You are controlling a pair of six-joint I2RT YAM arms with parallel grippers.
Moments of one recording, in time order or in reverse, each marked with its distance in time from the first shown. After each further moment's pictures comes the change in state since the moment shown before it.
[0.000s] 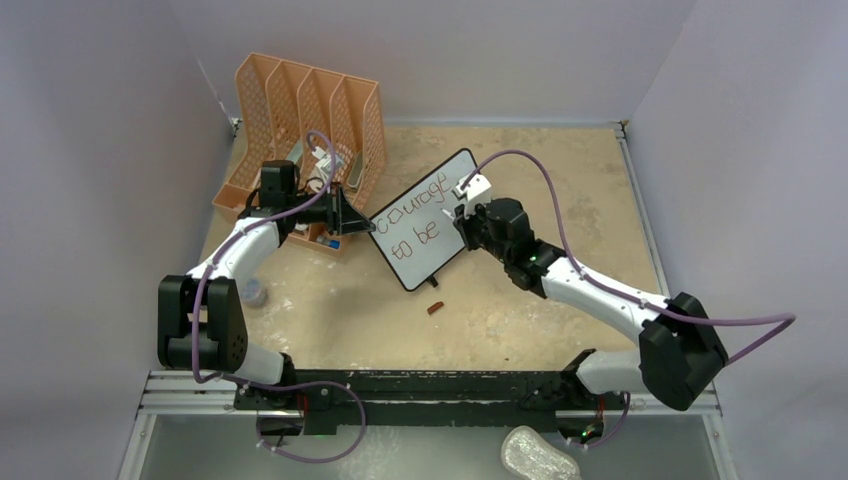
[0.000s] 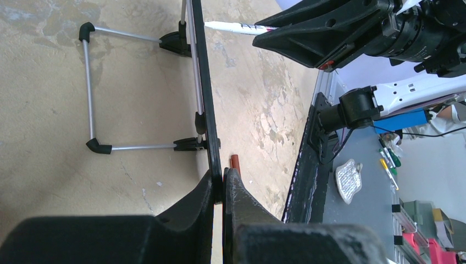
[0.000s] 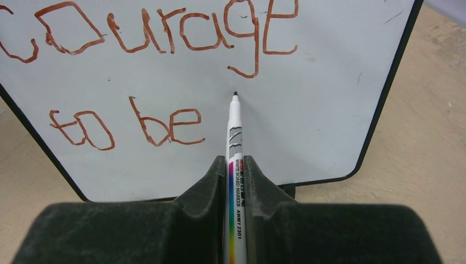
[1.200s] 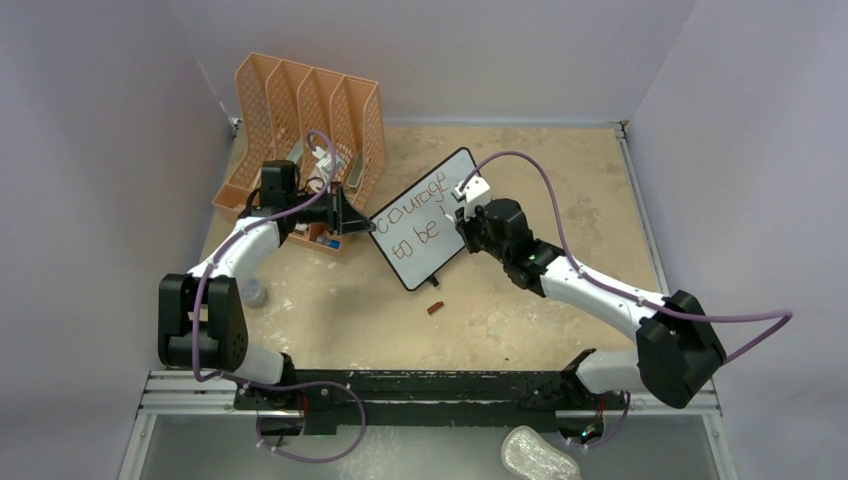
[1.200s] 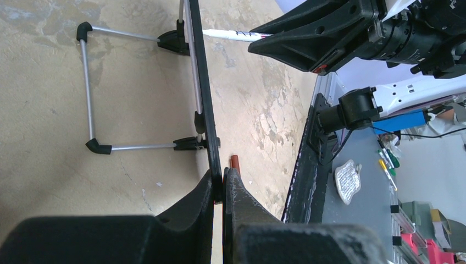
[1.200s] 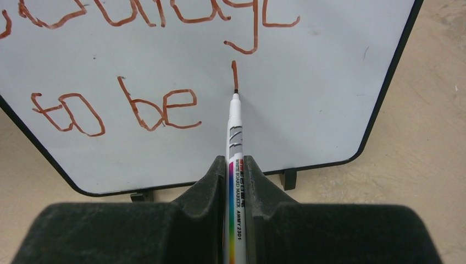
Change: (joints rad) left arm 0.000 0.007 0.002 0.000 0.000 -0.001; right arm -0.005 0.019 0.002 -0.034 0.001 -0.003
